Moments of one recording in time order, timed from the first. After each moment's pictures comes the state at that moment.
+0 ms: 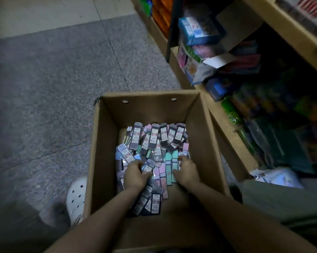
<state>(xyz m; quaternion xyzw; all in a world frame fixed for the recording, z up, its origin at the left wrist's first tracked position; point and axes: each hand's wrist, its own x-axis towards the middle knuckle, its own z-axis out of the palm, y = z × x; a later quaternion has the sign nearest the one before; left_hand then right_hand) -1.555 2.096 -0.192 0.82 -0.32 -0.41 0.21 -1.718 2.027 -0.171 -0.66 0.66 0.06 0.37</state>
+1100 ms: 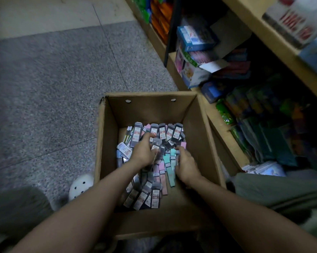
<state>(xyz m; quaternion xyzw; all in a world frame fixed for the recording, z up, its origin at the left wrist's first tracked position) -1.549 2.048 -0.119 0.74 -0.48 -0.41 0.22 -1.720 2.034 -0.150 -0.70 0.63 0.00 0.34</state>
